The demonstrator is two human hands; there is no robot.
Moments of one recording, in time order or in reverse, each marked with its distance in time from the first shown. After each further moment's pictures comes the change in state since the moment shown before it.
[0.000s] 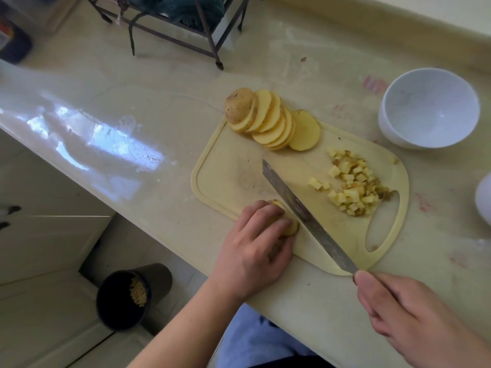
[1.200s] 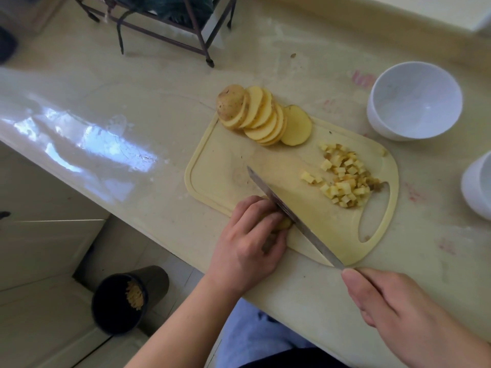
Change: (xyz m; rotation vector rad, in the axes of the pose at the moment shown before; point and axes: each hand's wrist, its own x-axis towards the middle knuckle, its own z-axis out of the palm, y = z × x) left_hand 0.001 -0.001 0.000 -0.034 -0.002 -0.013; right_hand -0.003 0.002 0.006 -0.111 0.051 -0.057
